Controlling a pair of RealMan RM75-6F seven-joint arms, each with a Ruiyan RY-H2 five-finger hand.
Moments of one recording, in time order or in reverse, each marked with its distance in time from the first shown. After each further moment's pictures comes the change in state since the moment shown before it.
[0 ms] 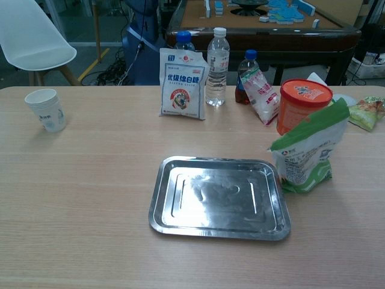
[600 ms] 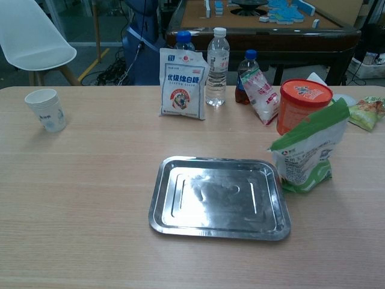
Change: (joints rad) left arm -0.003 -0.002 0.013 -0.011 0.019 -0.012 -0.003; right arm 0.062 0.004 0.015 0.008 0.033 -0.127 0.089
